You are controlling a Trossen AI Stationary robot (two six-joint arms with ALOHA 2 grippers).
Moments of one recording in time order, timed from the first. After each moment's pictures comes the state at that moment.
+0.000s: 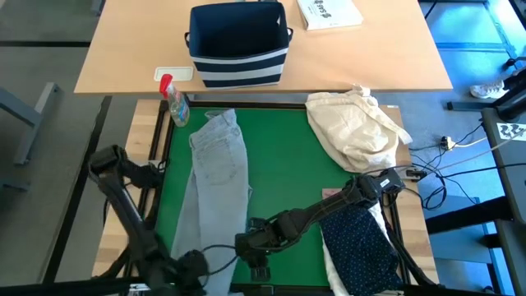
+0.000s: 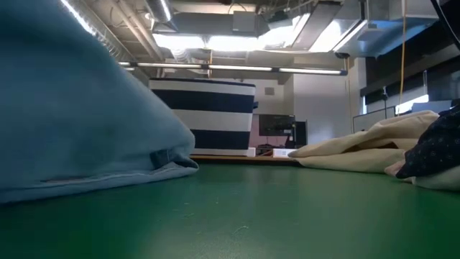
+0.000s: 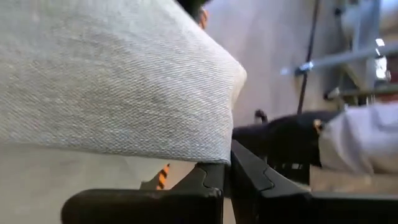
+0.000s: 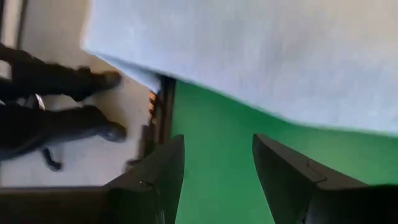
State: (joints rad) left arm -1.02 1.73 1.24 -0.35 -0.28 -1.43; right arm 0.47 2.37 2.35 -0.98 -0.12 0.42
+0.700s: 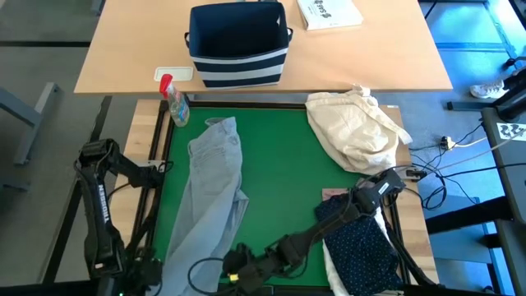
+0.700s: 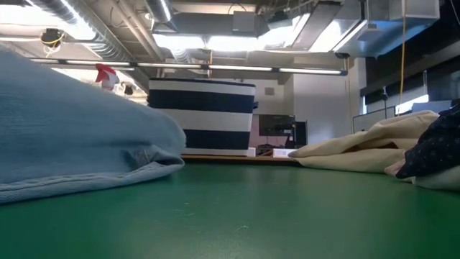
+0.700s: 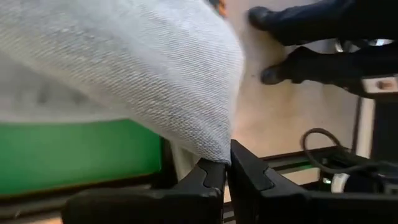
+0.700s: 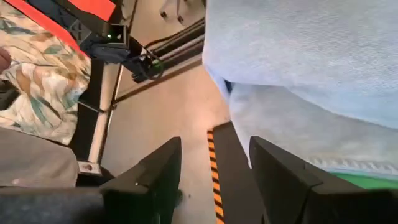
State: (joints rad) left arm -1.32 1.60 1.23 -0.75 -0.10 -1.38; right arm 0.57 2.46 2.35 -0.41 0.12 0.79
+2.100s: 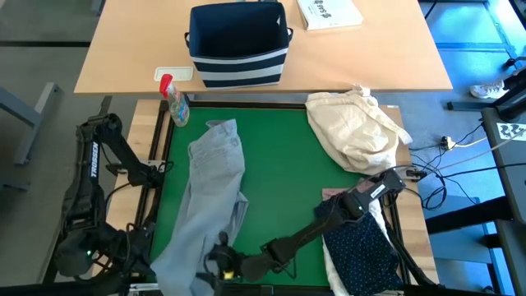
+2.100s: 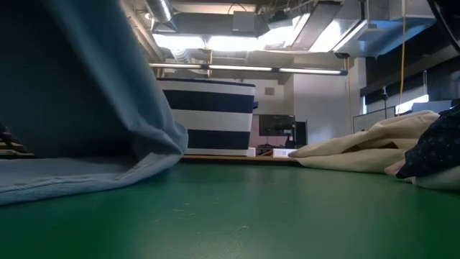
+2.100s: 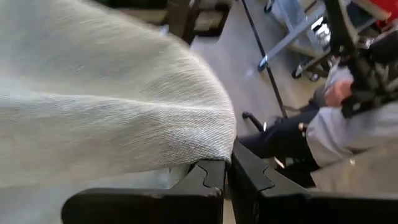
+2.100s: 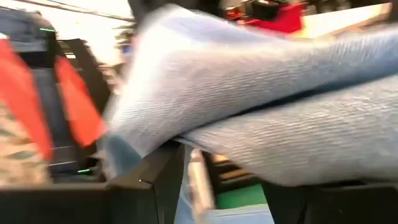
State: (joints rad) left arm -1.32 1.26 1.28 -0.72 -0.59 -1.14; right arm 0.56 2.63 2.35 0.34 0.50 0.34
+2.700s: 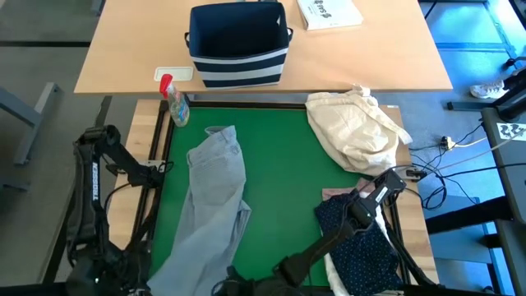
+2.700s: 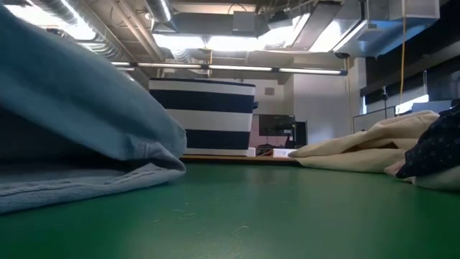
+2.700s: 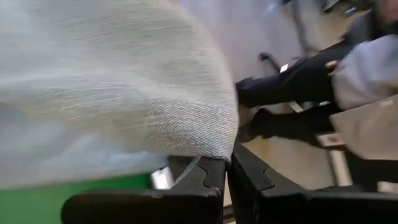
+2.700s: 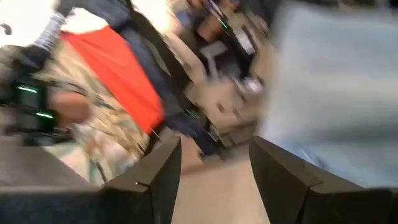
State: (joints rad) left arm -1.36 1.43 1.28 -0.75 -0.39 -1.24; right arm 0.67 2.61 2.35 0.26 0.30 0.61
